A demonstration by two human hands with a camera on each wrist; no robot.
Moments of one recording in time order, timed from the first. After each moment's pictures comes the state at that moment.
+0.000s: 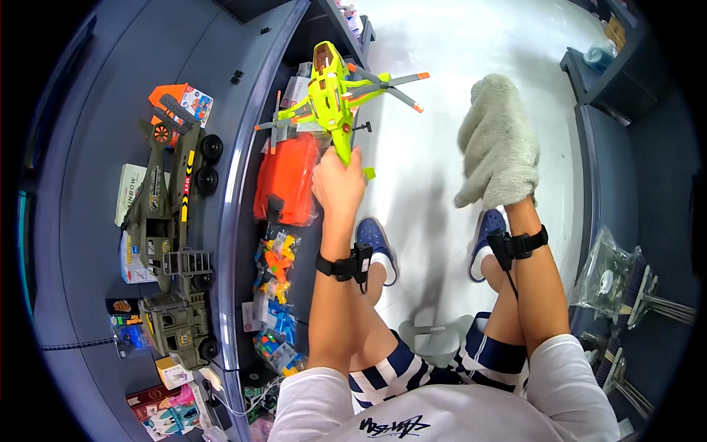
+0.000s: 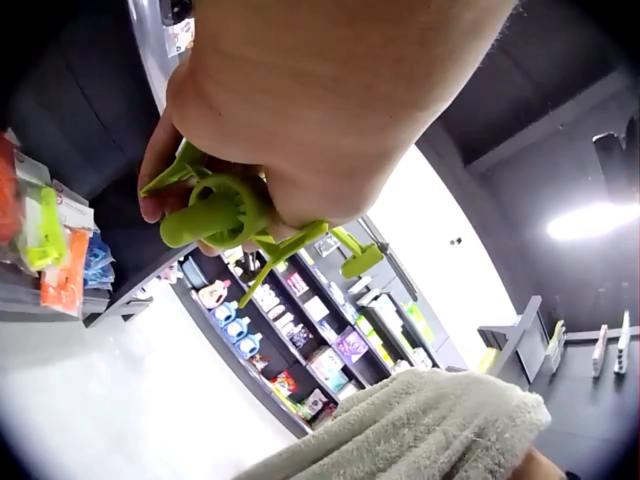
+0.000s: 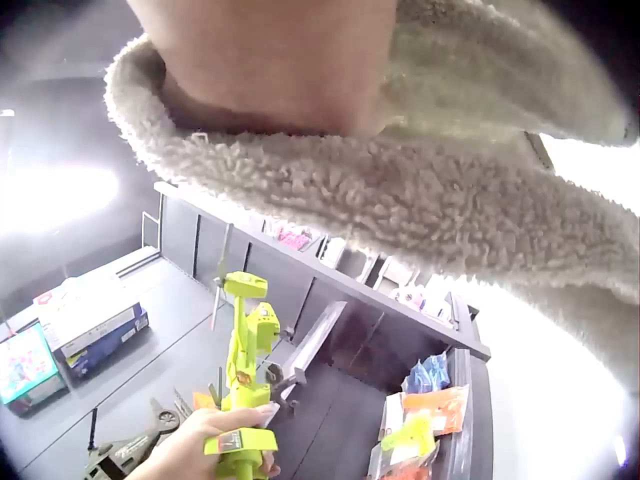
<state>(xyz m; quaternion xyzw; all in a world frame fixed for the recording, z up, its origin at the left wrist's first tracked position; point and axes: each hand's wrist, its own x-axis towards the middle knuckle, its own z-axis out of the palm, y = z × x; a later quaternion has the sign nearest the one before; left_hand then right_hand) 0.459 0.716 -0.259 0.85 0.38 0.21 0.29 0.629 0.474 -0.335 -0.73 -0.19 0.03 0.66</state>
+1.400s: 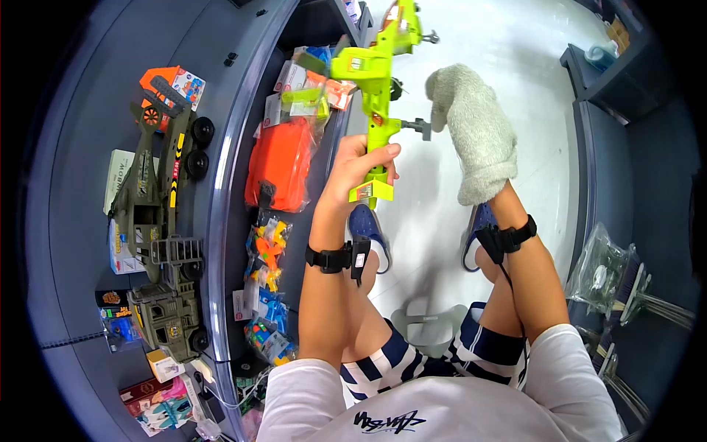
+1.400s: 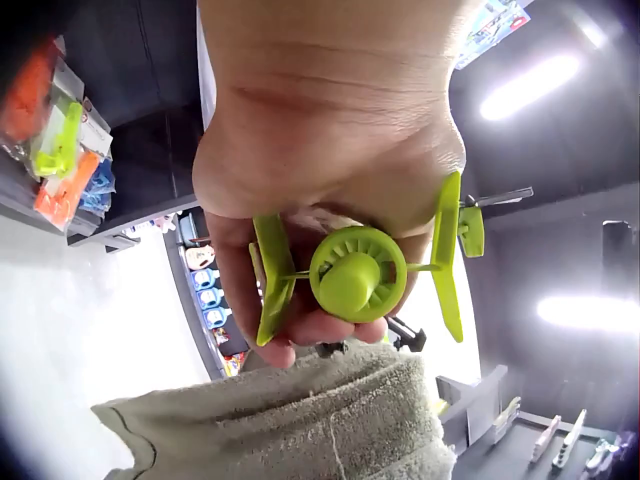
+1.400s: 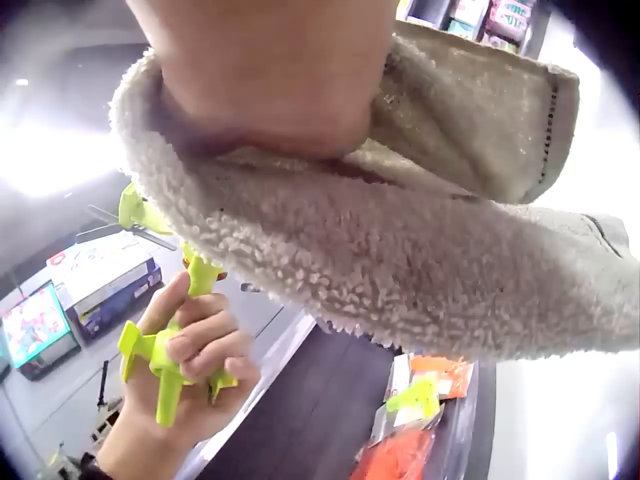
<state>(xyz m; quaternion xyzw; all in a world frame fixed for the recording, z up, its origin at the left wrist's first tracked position) 0.452 0.701 -0.241 0.63 0.11 0.05 0.77 0.598 0.506 -0.328 -0.87 -0.29 -0.06 0.39</state>
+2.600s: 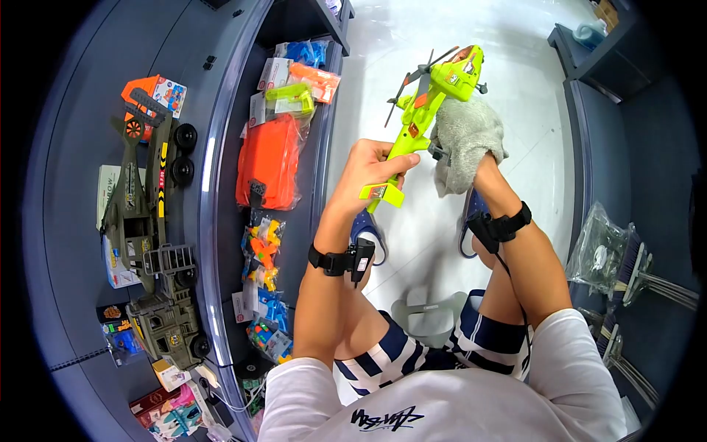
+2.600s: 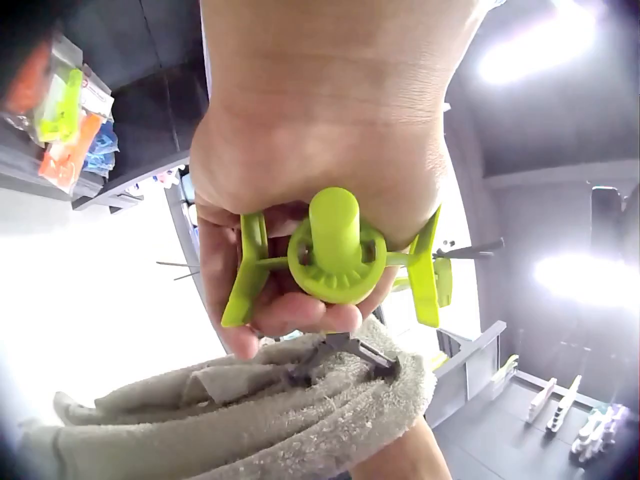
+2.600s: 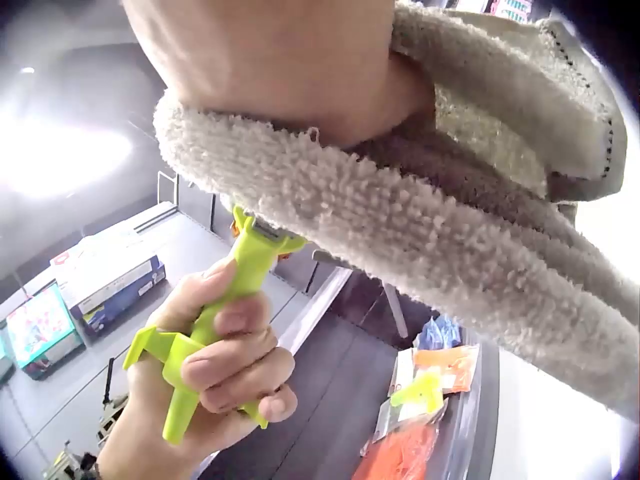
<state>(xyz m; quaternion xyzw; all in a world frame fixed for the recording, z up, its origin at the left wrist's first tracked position) 0.462 0.670 -0.261 0.70 0.15 -0.06 0.70 0.610 0.515 -0.333 -0.89 -0.32 -0.06 0.33</state>
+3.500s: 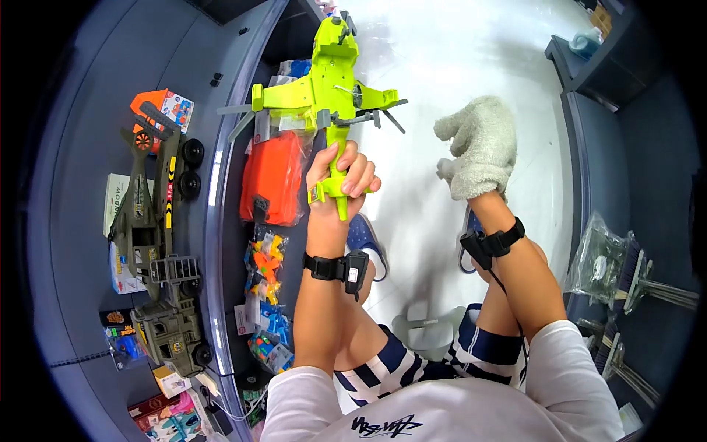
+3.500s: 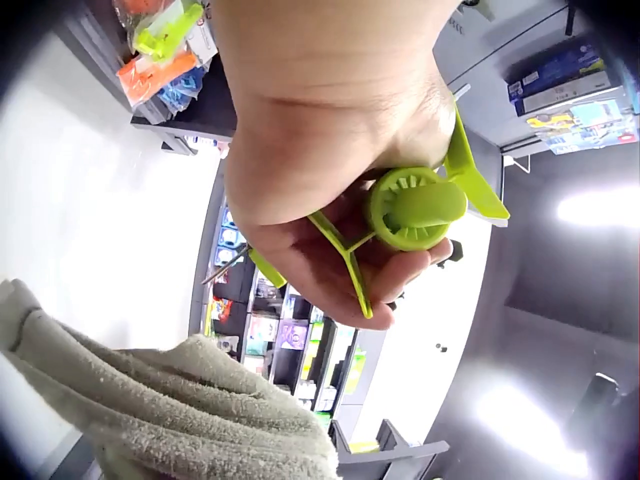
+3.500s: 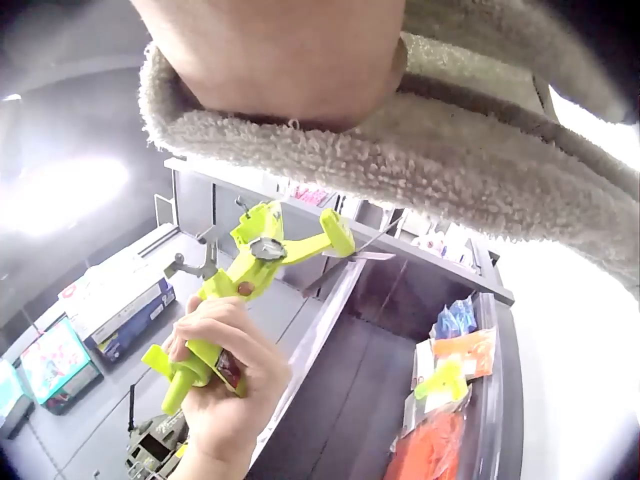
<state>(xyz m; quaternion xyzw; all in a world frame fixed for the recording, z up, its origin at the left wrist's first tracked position) 0.457 0.699 -0.259 0.28 -0.02 0.02 0.96 0.615 0.507 -0.242 -0.94 -0.02 0.25 0.23</state>
